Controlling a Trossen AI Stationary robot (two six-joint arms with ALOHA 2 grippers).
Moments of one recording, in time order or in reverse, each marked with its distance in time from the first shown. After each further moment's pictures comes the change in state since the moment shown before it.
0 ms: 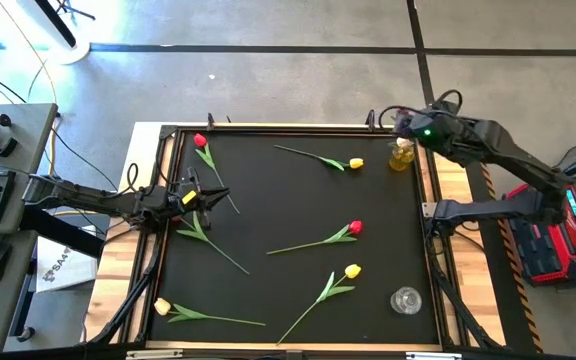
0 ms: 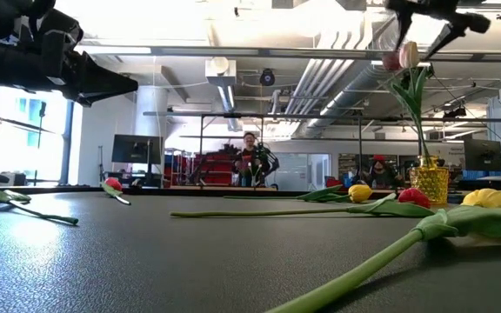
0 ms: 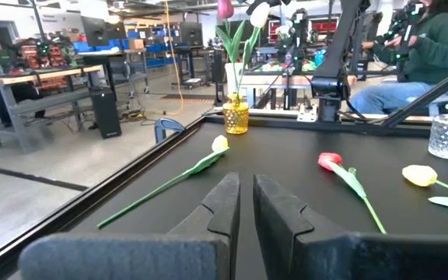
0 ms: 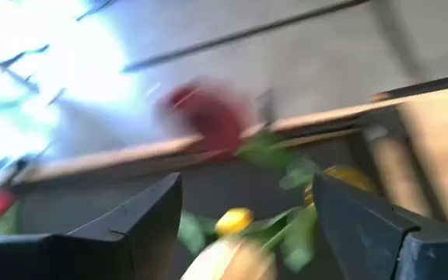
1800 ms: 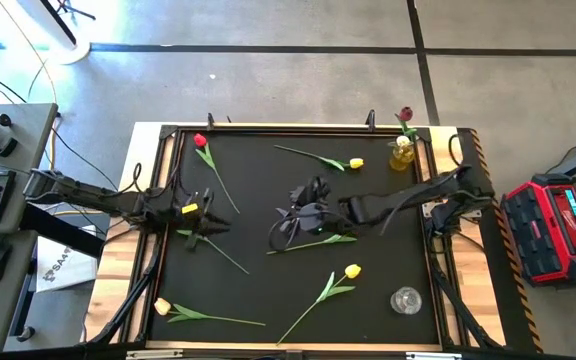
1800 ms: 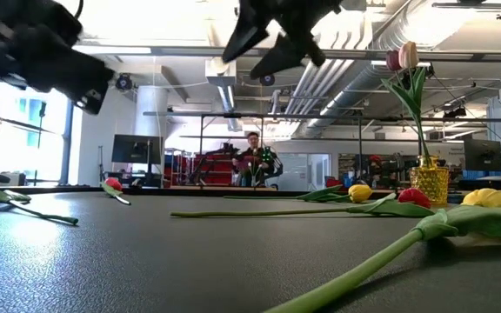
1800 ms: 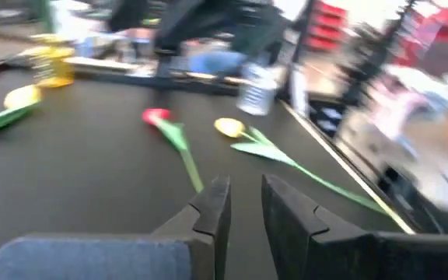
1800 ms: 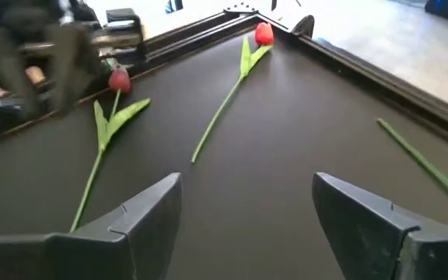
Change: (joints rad) left arm -0.069 0.044 0.051 -0.140 0.524 -0.177; right arm 0.617 0.753 -0.001 0.976 0.041 -0.528
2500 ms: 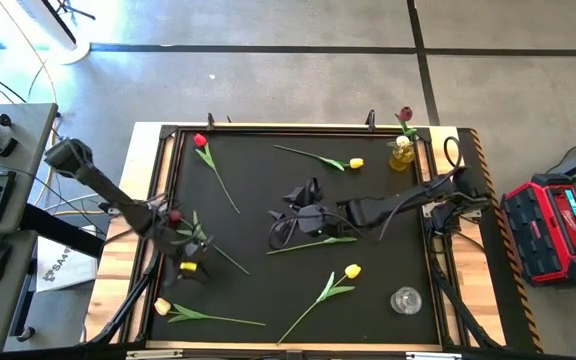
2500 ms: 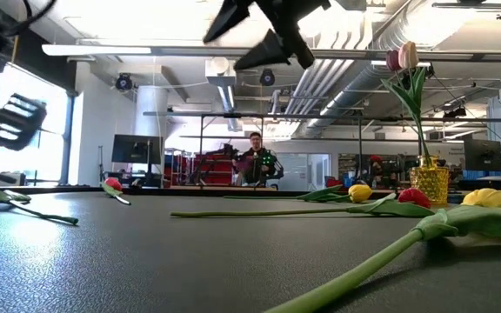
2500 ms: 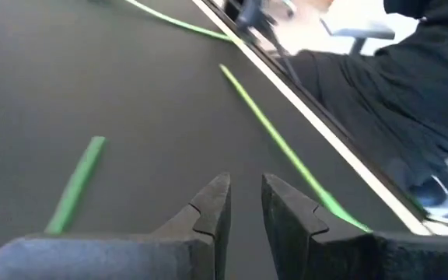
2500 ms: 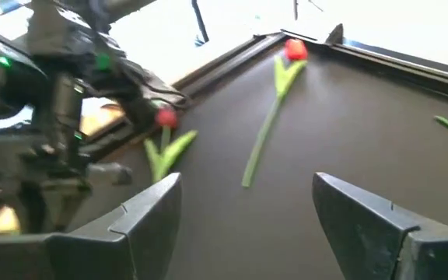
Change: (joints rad) left arm -0.544 0.422 0.041 0.035 -0.049 -0.157; right arm 0.027 0.016 0.000 0.159 -0.026 0.097
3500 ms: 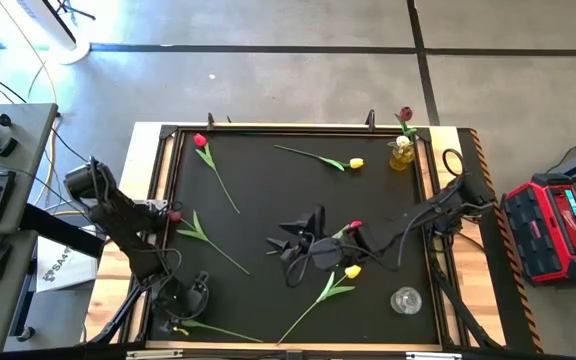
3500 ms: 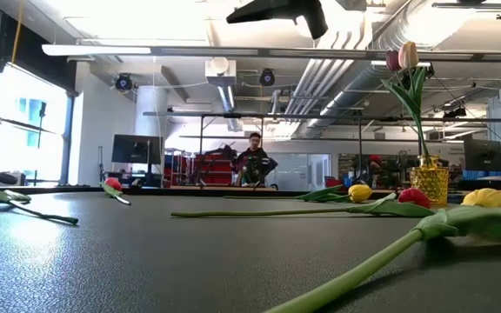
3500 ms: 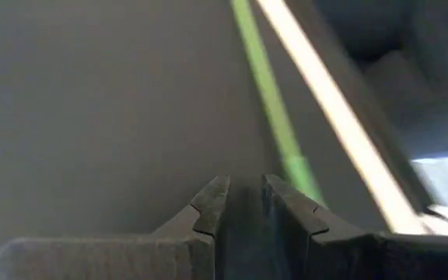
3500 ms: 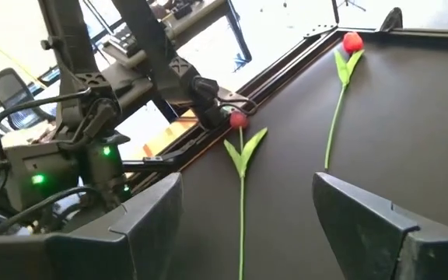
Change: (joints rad) left arm -0.344 0.548 0.403 -0.254 -0.274 -0.284; right arm 0.180 0.000 0.000 0.101 0.106 0.159
